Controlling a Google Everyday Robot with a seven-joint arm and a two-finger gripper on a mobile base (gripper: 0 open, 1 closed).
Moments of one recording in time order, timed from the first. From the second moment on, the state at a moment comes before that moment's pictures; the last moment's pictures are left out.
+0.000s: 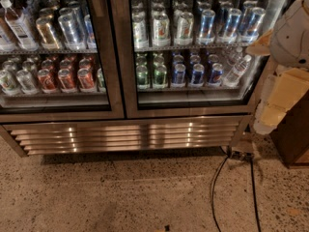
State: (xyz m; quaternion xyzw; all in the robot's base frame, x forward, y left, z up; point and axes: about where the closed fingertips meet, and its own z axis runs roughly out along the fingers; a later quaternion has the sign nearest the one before) arm 0.437 -0.190 0.968 -0.63 0.76 0.02 0.16
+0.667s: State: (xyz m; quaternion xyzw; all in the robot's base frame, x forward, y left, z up) arm 0.449 -0.129 0.927 -0.69 0.63 0.30 0.22
